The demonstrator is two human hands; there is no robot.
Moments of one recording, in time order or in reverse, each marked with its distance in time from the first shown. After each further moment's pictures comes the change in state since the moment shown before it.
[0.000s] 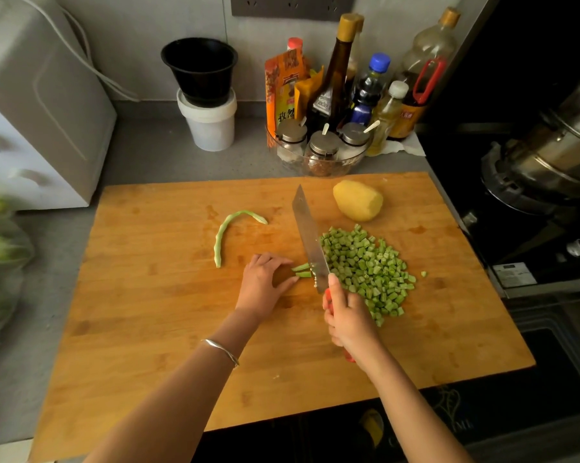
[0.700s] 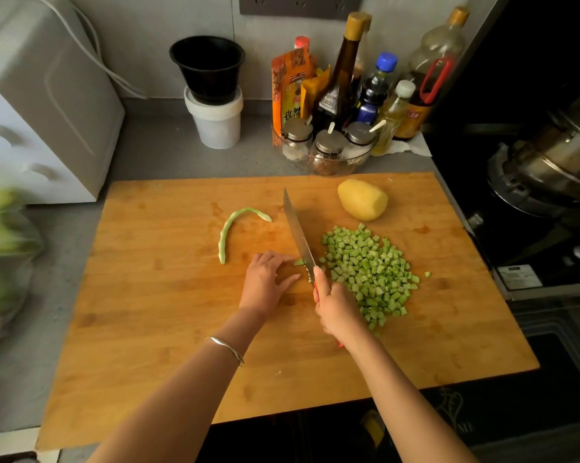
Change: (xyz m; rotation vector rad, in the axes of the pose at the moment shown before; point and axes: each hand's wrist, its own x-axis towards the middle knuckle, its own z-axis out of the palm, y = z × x) left_hand -0.003 0.000 0.002 -0.024 0.055 -0.006; right_hand 0.023 -0.005 0.021 -0.234 0.008 0.045
